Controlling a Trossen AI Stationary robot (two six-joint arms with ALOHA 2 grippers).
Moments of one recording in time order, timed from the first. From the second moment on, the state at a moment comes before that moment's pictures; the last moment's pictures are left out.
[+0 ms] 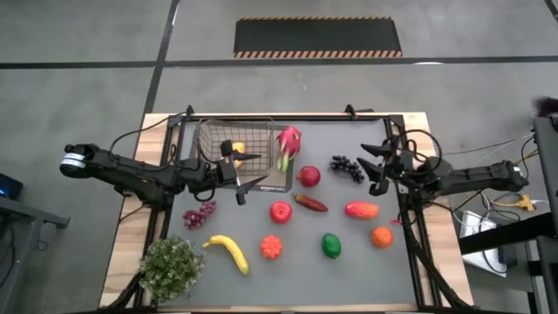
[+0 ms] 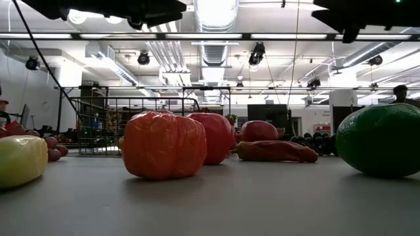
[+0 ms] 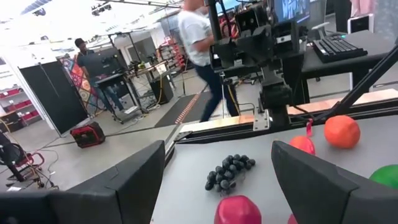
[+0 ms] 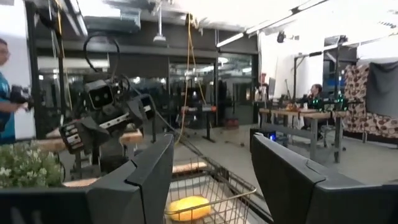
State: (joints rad) left arm -0.09 1.09 0.61 0.54 -0.38 0.30; right arm 0.06 0.56 0.24 0.53 0.40 -0.13
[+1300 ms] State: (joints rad) left arm -0.09 0.97 0.55 0.56 -0.38 0.29; right arm -0.10 1.40 1.26 -0.97 0.30 0.30
